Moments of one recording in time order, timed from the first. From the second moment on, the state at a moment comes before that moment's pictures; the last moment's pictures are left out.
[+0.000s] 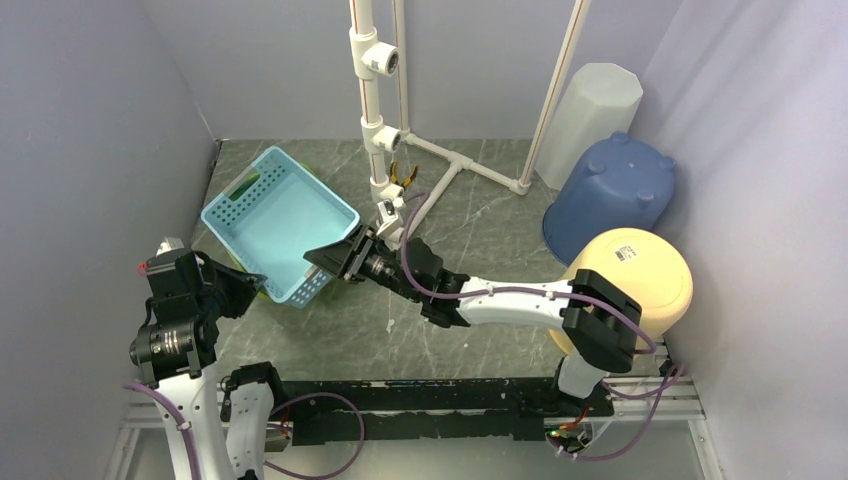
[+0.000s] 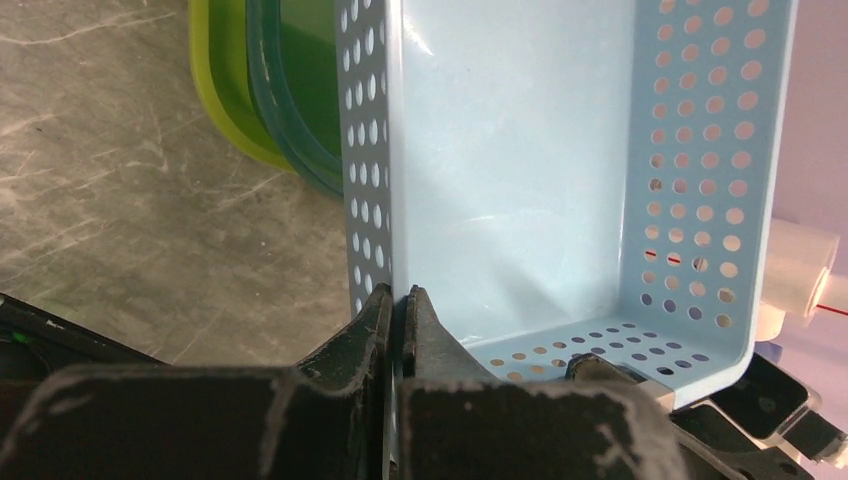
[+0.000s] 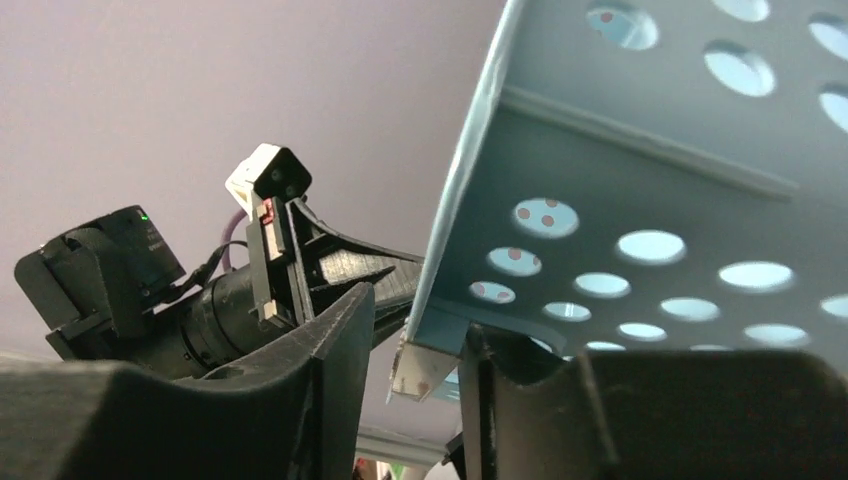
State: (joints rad) left arm 0.27 0.59 1.06 -1.16 0.19 -0.89; right arm 1.17 1.64 1.03 0.72 0.09 1.16
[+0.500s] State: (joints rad) left arm 0.27 0.63 1.05 -1.17 0.13 -0.83; right arm 1.15 1.64 1.15 0.54 -0.01 1.02
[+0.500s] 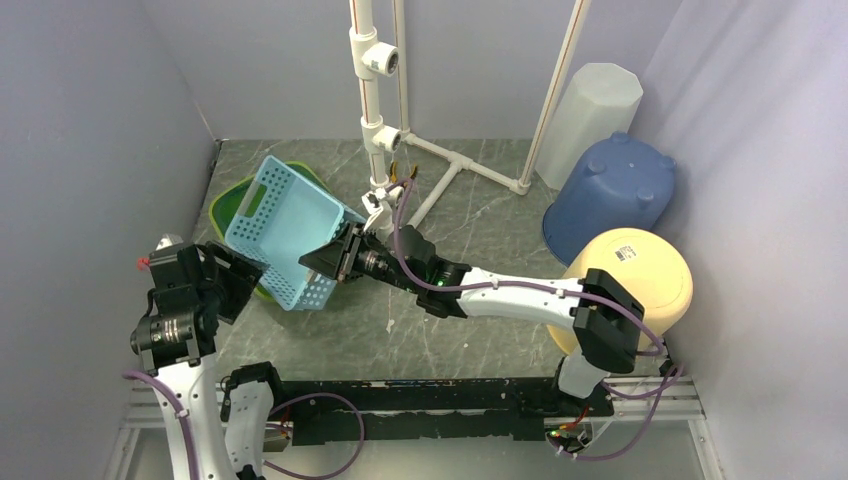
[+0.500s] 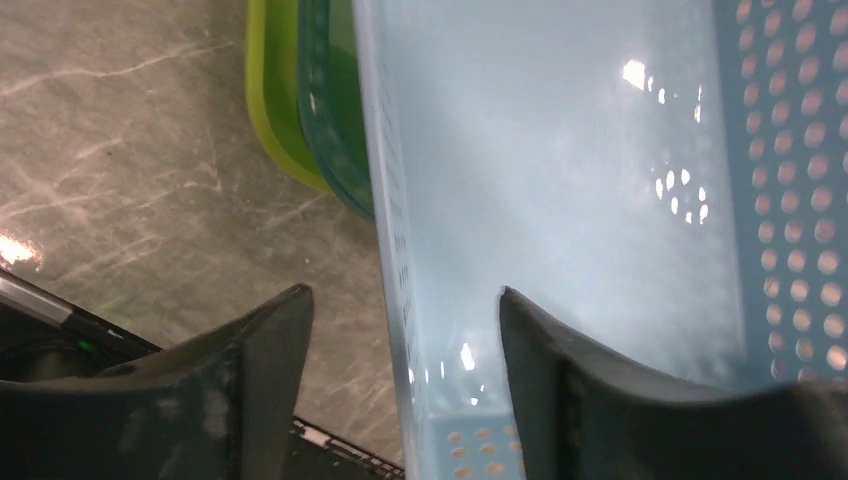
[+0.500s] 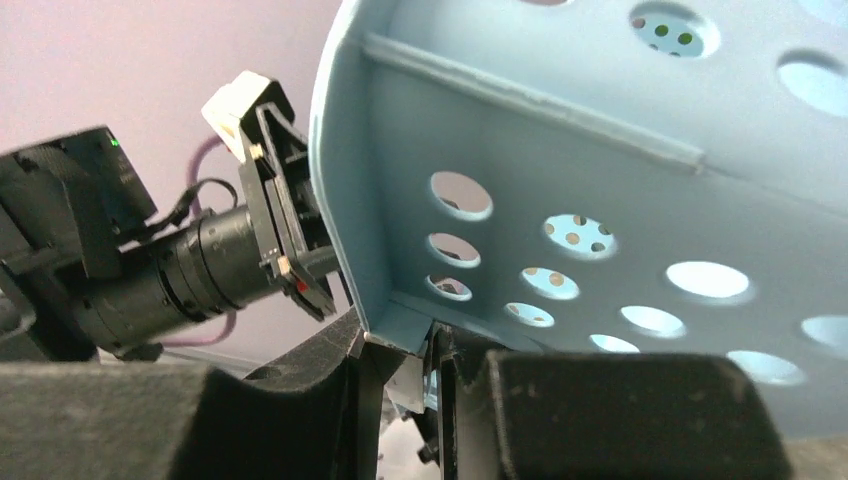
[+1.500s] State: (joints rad) left arm 0.27 0.76 1.30 -1.20 -0.24 -0.70; right arm 1.16 1.12 1.21 -0.26 -0.44 0.37
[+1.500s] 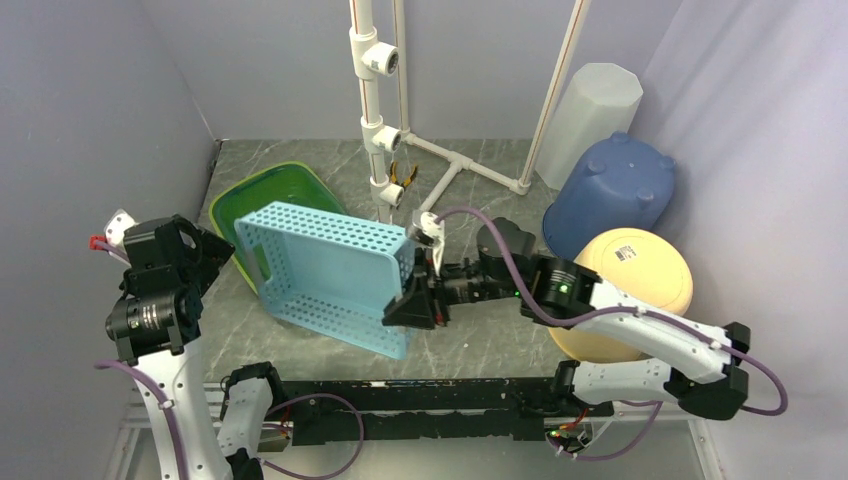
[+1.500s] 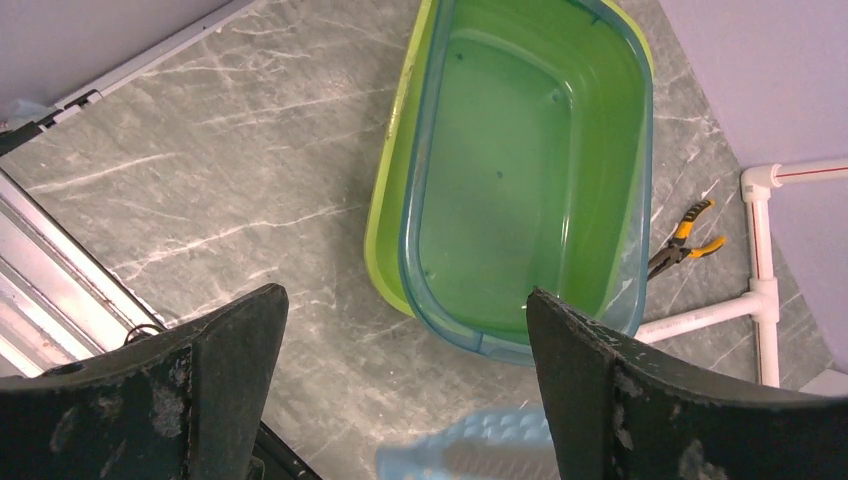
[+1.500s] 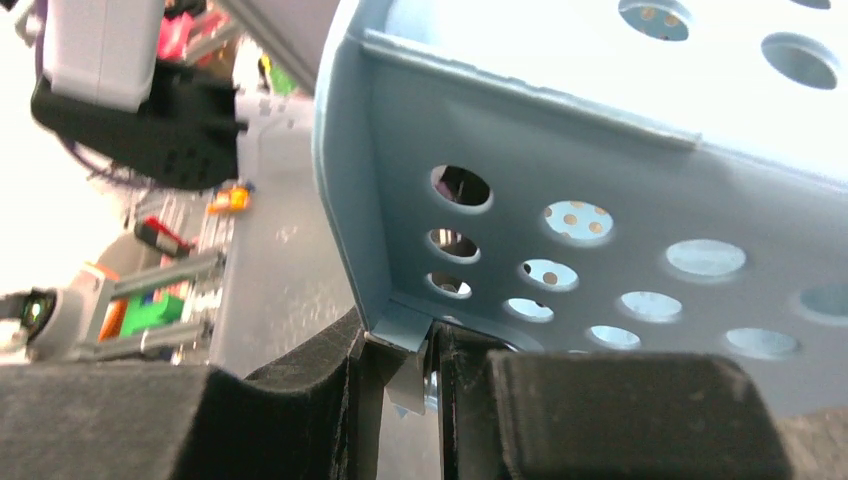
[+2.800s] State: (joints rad) left arm 0.27 0.91 1.20 -1.13 -0.09 -0.68; right arm 1.16 1.13 1.50 -1.40 0.33 0.32
